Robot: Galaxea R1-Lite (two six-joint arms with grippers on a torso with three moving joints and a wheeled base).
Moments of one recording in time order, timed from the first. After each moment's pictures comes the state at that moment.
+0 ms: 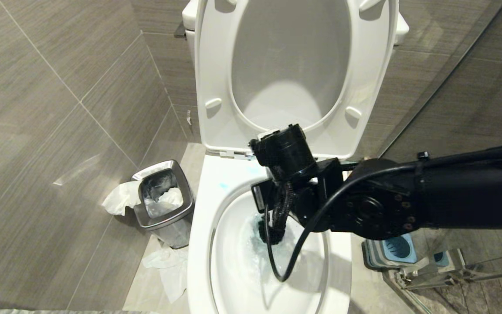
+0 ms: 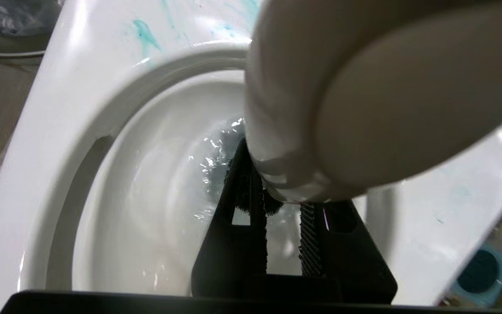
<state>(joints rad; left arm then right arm) -0.01 0.00 0.00 0.01 -0.01 0.01 0.86 2.03 -1.52 0.05 -0.56 0.15</state>
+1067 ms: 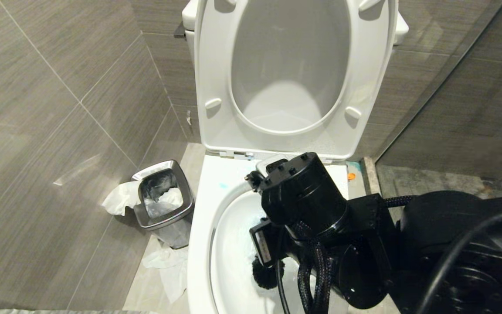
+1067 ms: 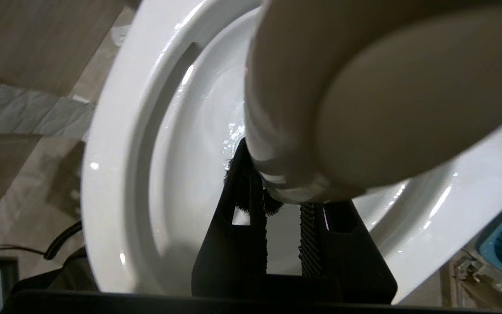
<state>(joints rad) -0.01 0.00 0.00 0.01 -0.01 0.01 1.03 1.85 -1.29 0.08 -0.54 0.25</state>
